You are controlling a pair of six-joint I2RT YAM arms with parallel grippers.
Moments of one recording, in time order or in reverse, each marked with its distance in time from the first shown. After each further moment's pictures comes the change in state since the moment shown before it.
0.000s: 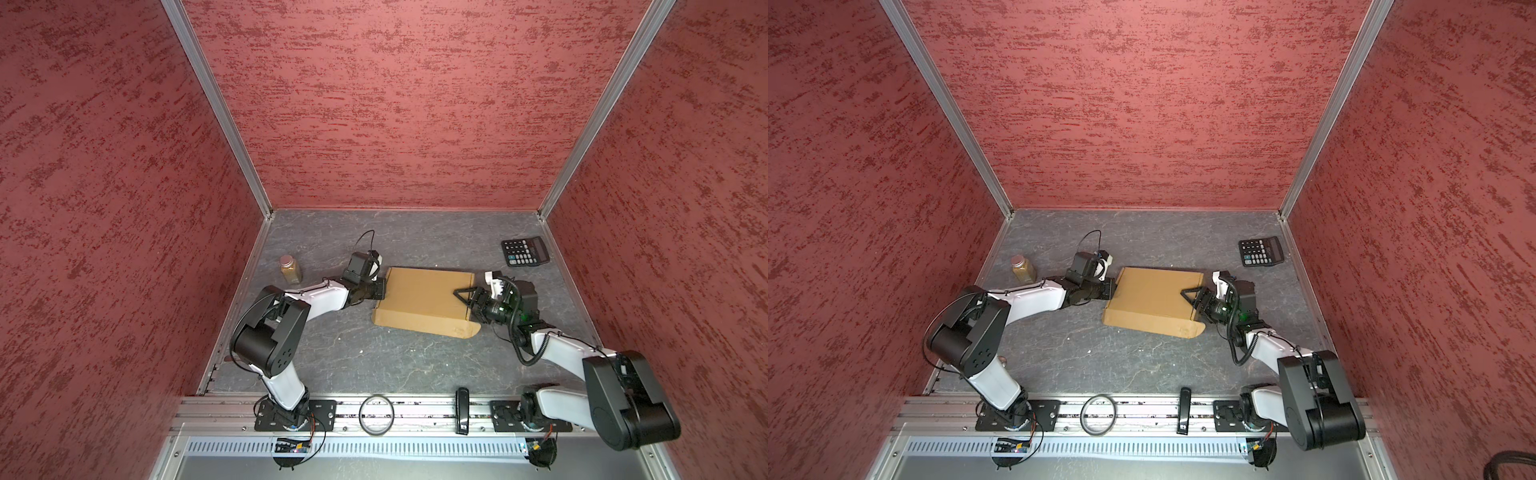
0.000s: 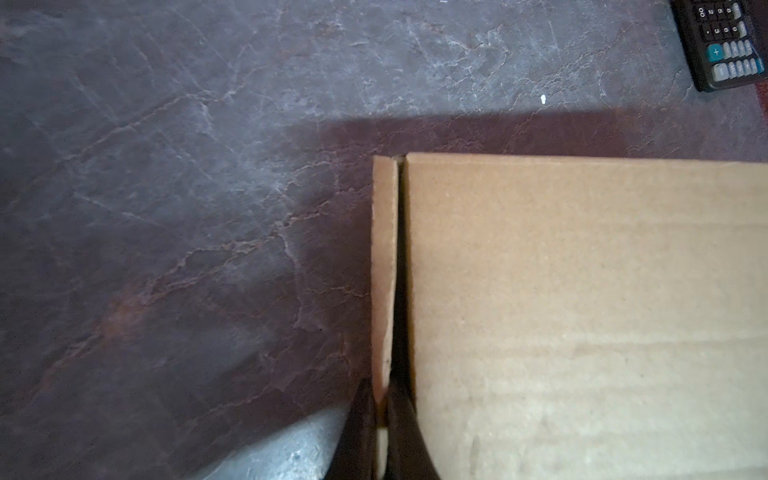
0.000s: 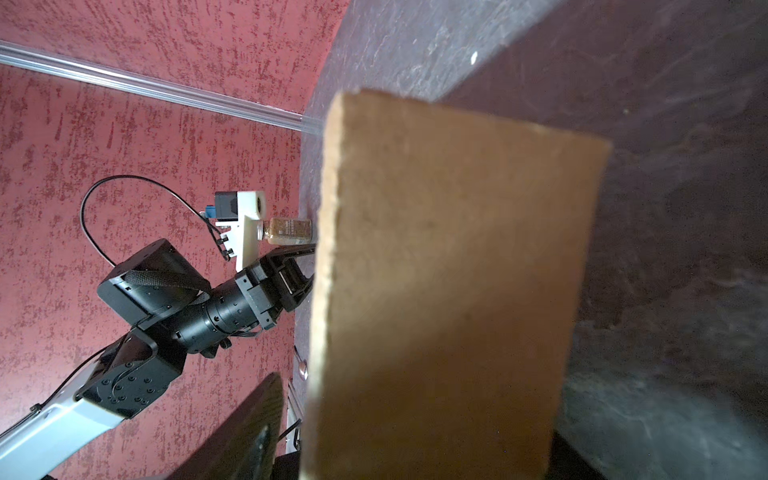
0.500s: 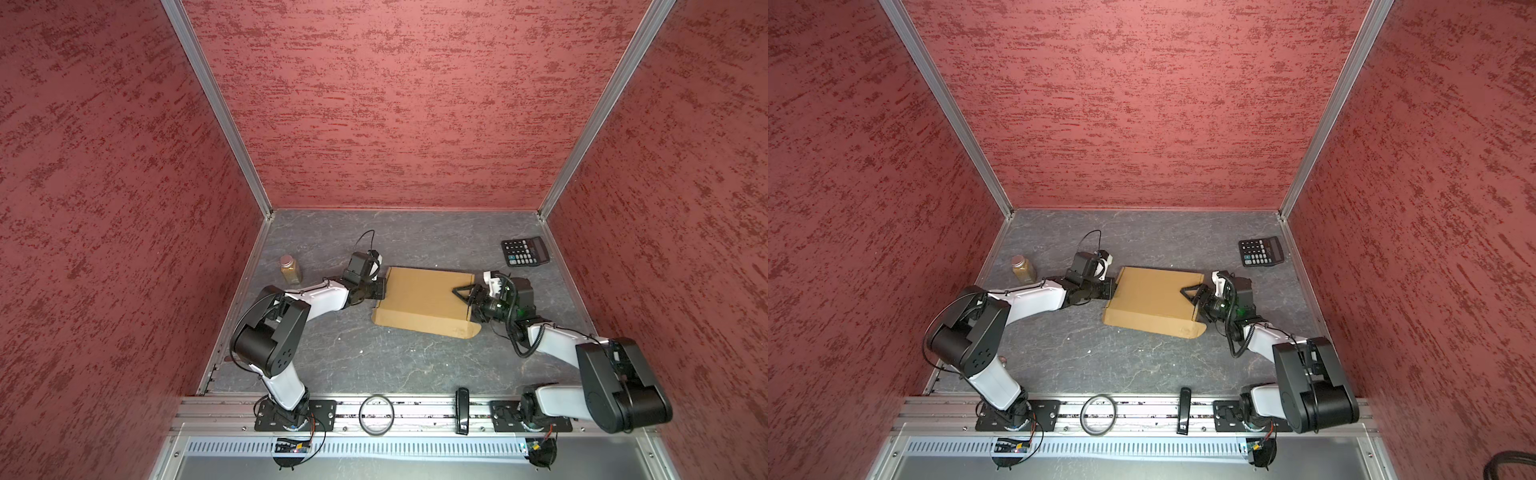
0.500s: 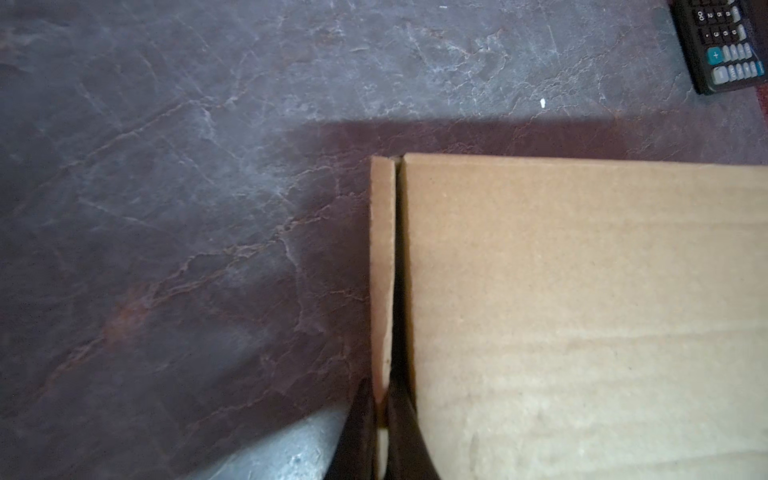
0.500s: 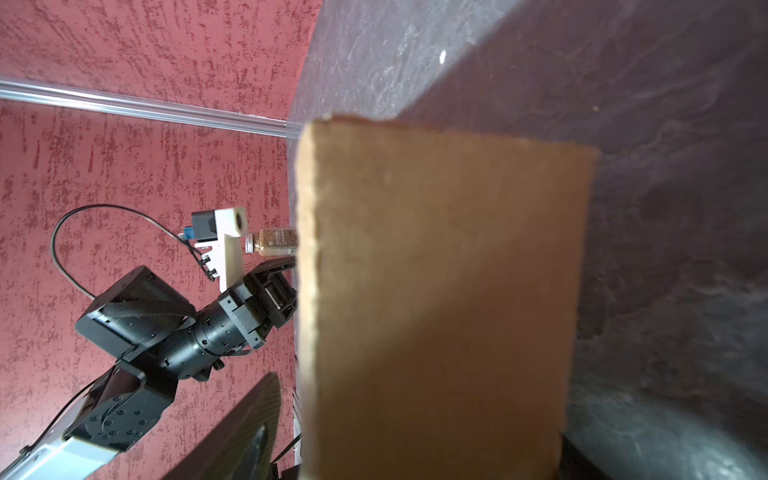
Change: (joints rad) left arm -0.003 0.000 0.002 0.003 -0.002 0.000; right arm 0.000 0.096 0.039 0.010 0.009 0.035
